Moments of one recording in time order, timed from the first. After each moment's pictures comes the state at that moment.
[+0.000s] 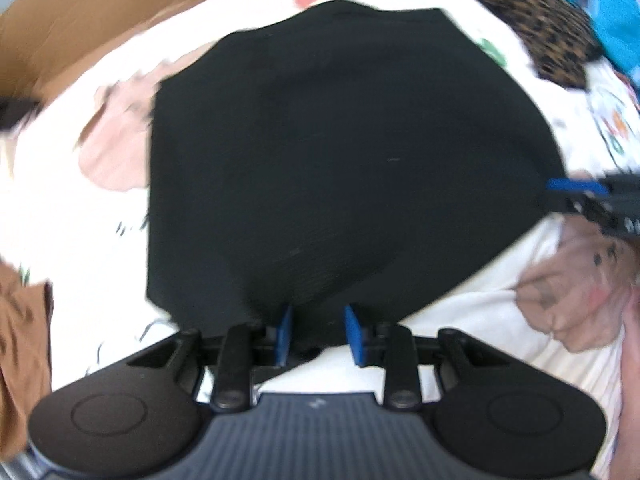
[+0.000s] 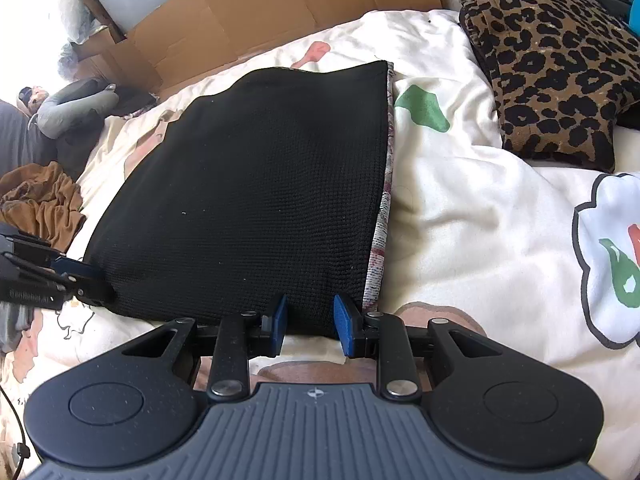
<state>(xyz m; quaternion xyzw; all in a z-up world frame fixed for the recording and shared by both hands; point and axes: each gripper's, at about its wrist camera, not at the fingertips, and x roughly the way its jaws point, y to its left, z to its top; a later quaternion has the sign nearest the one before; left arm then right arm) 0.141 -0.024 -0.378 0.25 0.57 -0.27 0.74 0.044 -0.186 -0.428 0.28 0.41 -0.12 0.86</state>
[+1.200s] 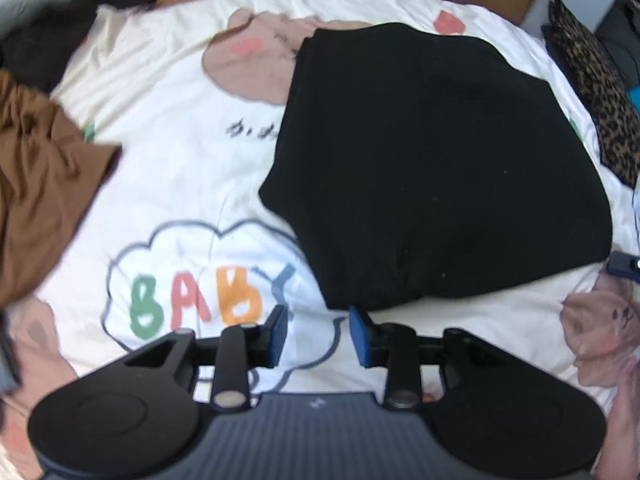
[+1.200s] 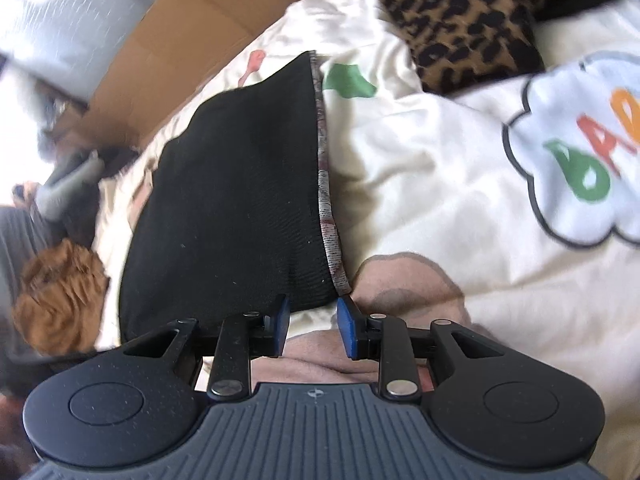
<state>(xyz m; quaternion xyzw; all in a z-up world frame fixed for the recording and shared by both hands) 0.152 0.077 -0.371 0.11 0.58 -0.19 0.78 0.003 -0.220 -0.433 0.45 0.38 -0.13 0.80</state>
